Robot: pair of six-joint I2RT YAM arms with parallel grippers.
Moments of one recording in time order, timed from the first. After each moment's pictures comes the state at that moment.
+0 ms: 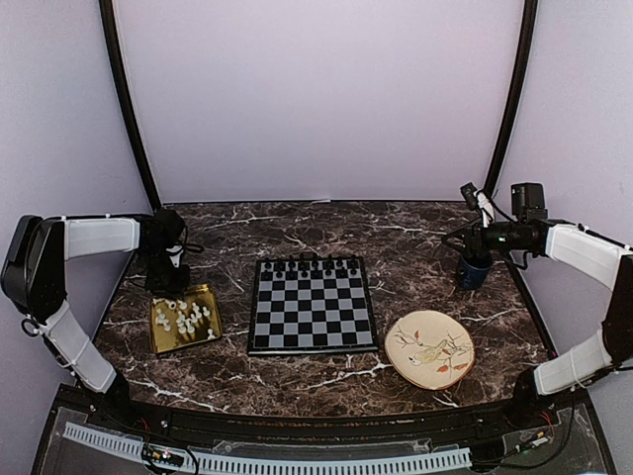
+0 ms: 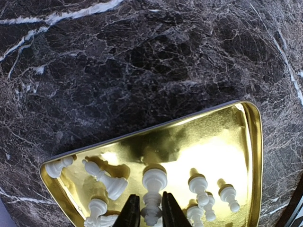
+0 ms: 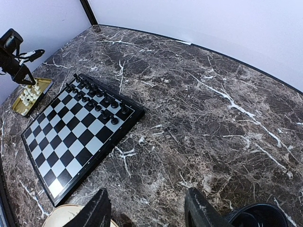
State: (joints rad) left arm -0.20 1.62 1.02 -0.78 -0.08 -0.27; right arm 0.01 1.33 0.90 -0.27 -0.76 -0.29
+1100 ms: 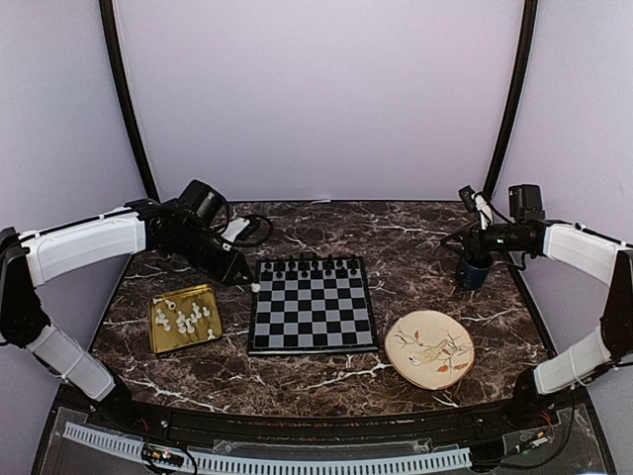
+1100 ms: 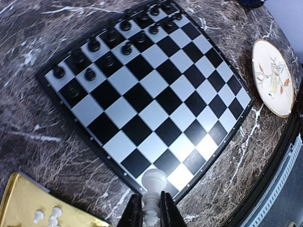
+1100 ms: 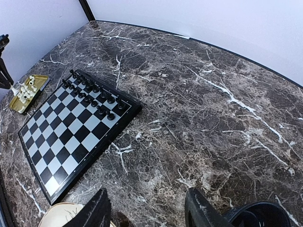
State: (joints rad) left arm -0.57 1.46 1.15 -0.71 0.27 -0.08; right arm 0.01 1.36 0.90 -0.27 -0.74 -0.30
